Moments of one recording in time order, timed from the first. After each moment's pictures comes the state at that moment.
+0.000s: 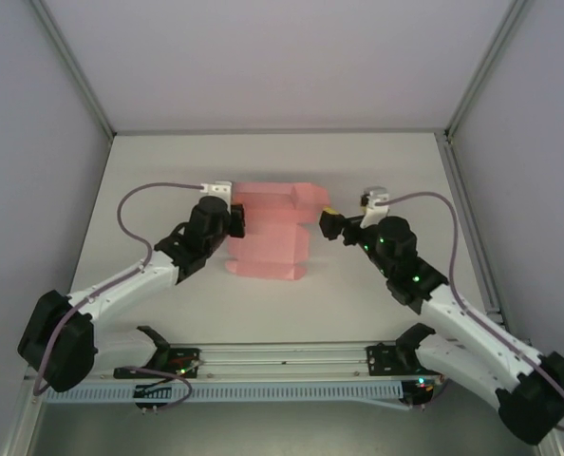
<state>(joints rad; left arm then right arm) -0.67 1.23 0.75 0.00 -0.27 -0.39 0.62 0.79 0.55 0.02 0.16 0.37</state>
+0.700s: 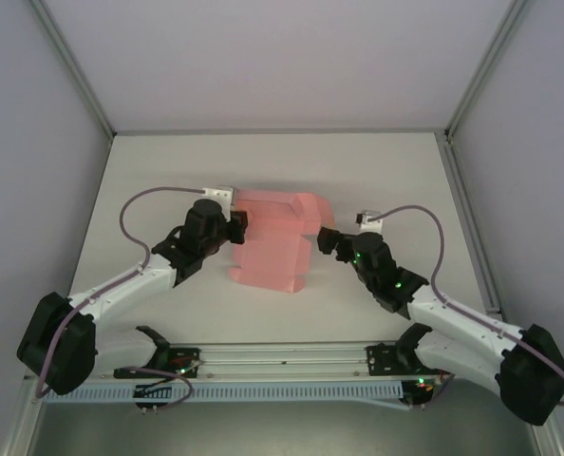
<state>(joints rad) -0.65 1.21 0.69 0.04 -0.08 -0.40 0.75 0.95 0.45 0.06 0.38 0.61</state>
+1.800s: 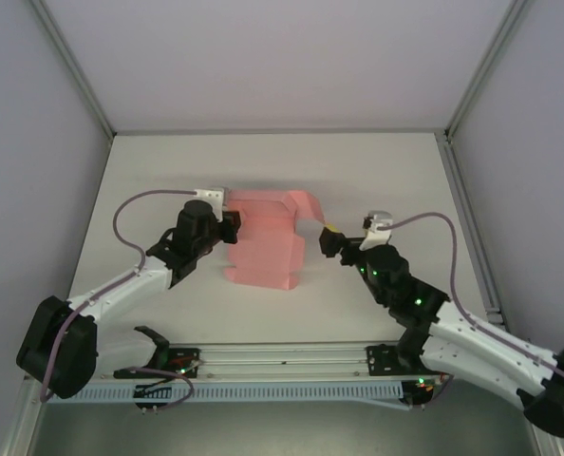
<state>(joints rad) -0.58 1.19 0.64 0.09 -0.01 -0.39 0.88 0.66 0.48 -0.07 0.52 0.50</state>
